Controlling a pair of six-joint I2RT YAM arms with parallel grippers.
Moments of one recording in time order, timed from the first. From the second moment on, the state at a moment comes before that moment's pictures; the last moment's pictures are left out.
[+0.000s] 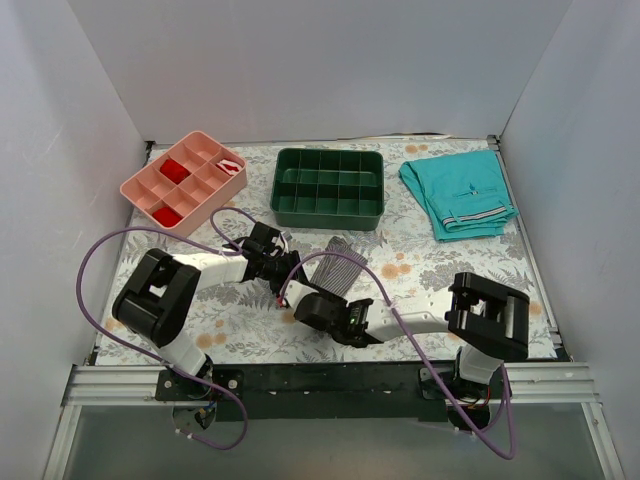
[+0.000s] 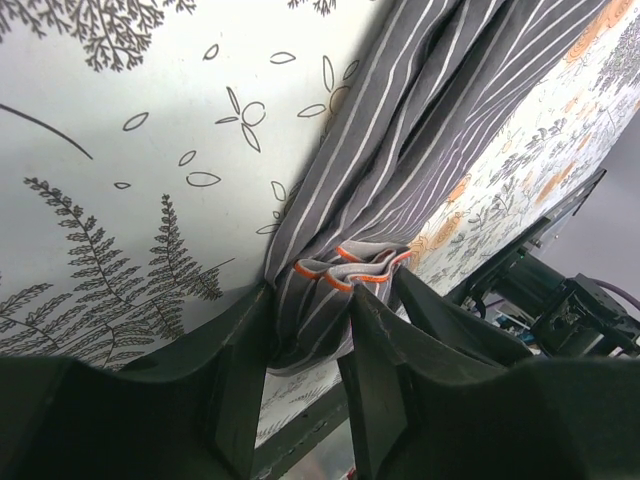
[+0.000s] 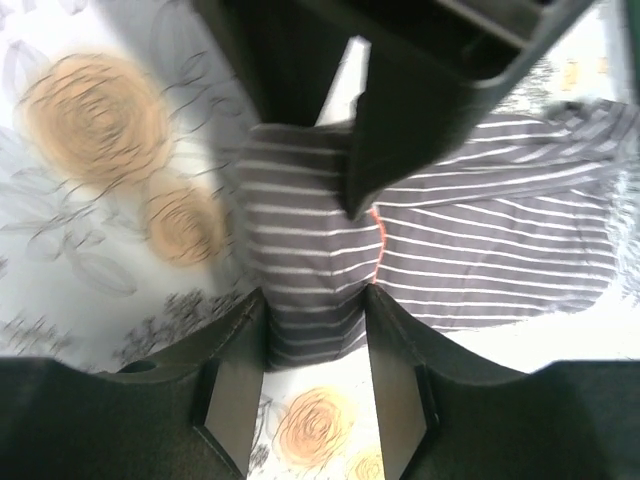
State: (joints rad) left arm -0.51 1.64 0.73 -0.17 0.50 -0.79; right arm 1.33 1.67 0.83 -0.07 0.49 -0.06
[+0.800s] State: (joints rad) left arm -0.47 1.61 0.78 -0.25 0.44 -0.78; right arm 1.33 1.65 0.83 -0.02 0.28 -0.08
